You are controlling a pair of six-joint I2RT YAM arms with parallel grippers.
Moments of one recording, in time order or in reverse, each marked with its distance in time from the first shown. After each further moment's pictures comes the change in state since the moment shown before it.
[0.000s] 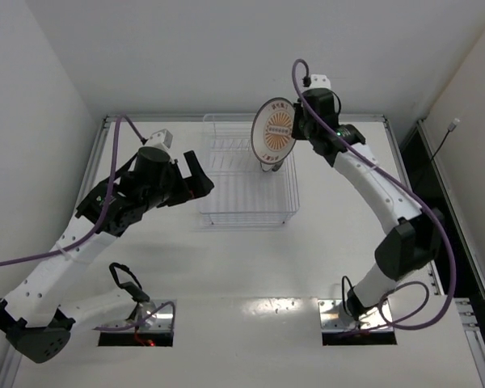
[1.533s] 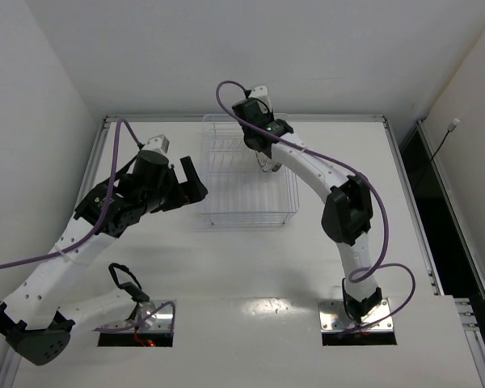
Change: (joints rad) left arm 0.019 -0.015 -0.013 -0.082 -0.029 0.014; right arm 0.223 0.539 0.456 -0.165 0.523 -0.108
